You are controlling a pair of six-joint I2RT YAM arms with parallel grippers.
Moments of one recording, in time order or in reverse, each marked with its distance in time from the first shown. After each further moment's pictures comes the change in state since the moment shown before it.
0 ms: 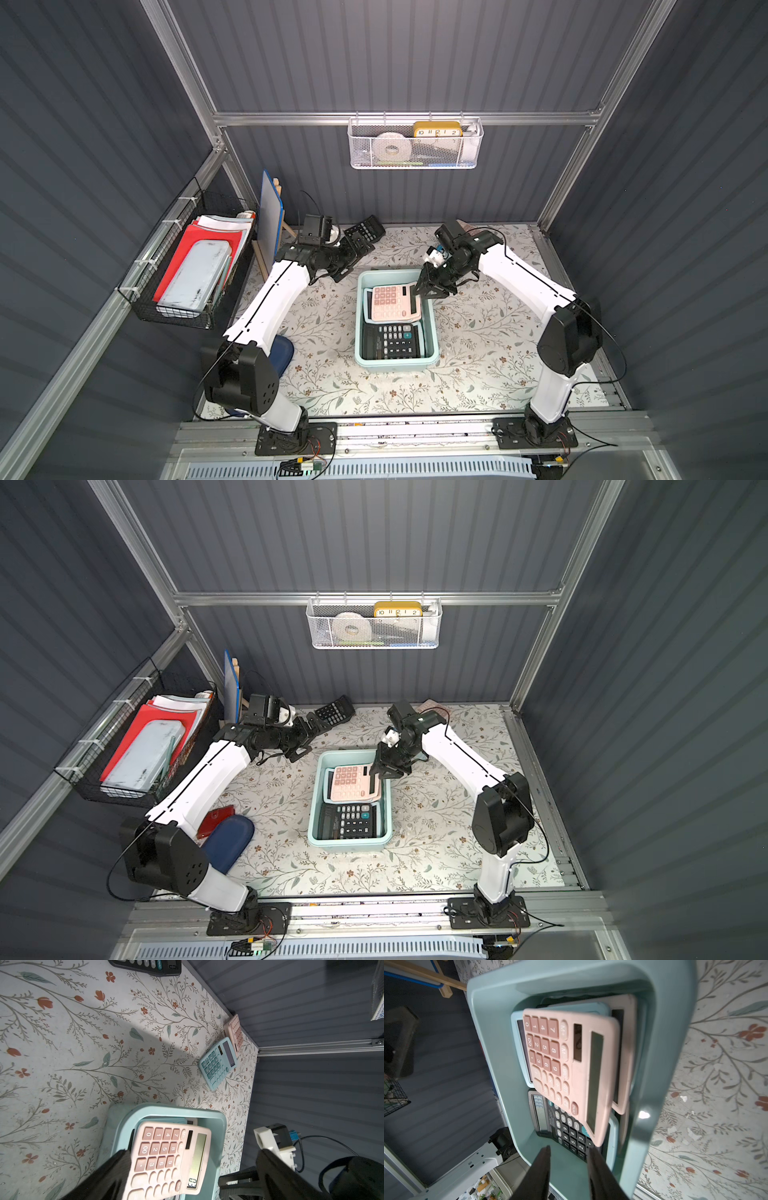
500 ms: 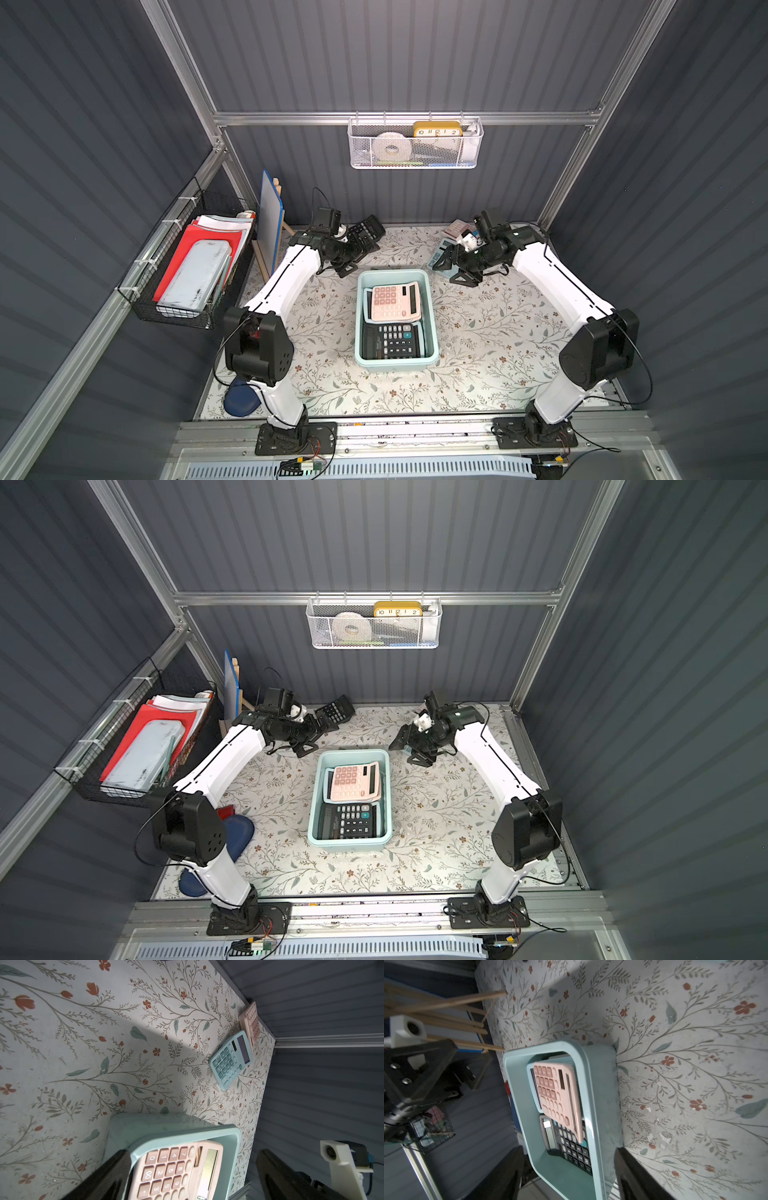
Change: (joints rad) left arm 0.000 0.219 0.174 -0.071 0.034 0.069; right arm -0.204 -0.148 -0.104 0.116 0.015 0.090
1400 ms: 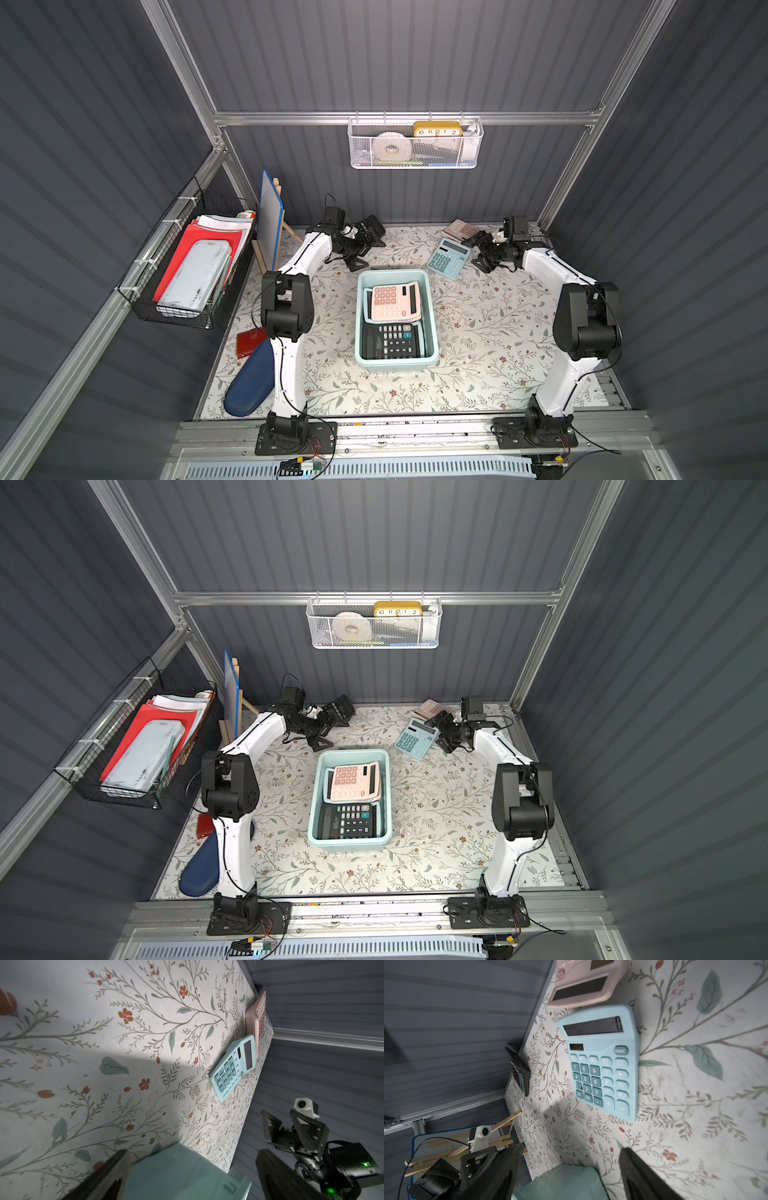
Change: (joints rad) left arm 0.066 0.437 0.300 0.010 0.272 0.034; right arm -0.267 0.220 -0.165 0.651 0.037 0.260
